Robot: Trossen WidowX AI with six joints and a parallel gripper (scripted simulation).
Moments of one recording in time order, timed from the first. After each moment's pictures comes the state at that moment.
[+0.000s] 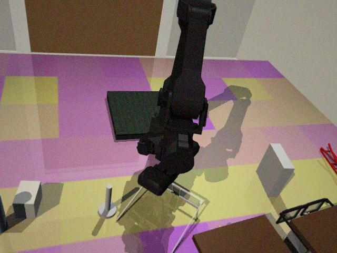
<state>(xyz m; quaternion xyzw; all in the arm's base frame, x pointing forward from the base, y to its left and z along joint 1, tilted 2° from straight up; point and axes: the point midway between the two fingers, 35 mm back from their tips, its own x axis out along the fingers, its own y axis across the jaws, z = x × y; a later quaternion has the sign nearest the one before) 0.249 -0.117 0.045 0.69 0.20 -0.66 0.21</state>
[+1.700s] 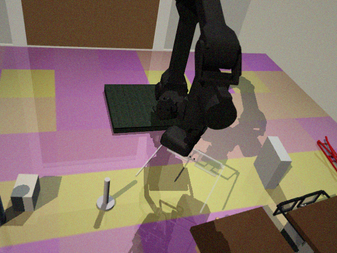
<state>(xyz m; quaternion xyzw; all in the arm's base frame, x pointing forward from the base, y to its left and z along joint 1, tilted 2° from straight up) 0.255 -0.089 0.148 0.67 0.20 -0.66 0.26</state>
